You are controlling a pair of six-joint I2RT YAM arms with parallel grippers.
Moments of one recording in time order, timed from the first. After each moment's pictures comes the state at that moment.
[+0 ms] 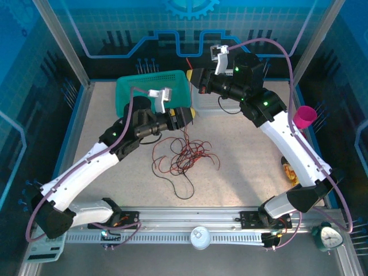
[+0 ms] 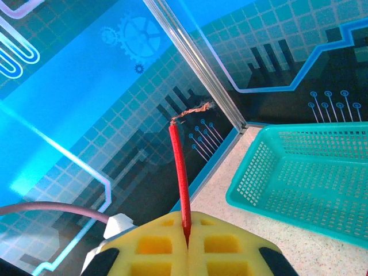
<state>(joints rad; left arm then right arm) -0.64 1.20 1.19 -0.23 0.29 -0.77 0.58 1.48 1.79 -0.45 -0.34 0.57</state>
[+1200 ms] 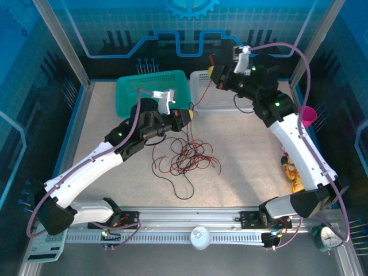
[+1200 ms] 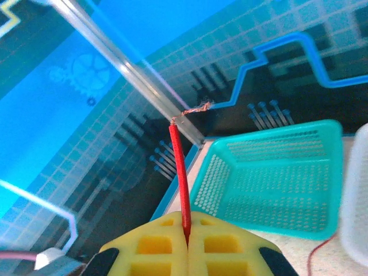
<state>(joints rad) -0.68 1.23 1.20 -0.23 0.16 -0.71 0.37 1.39 1.65 -0.41 -0.35 0.62</state>
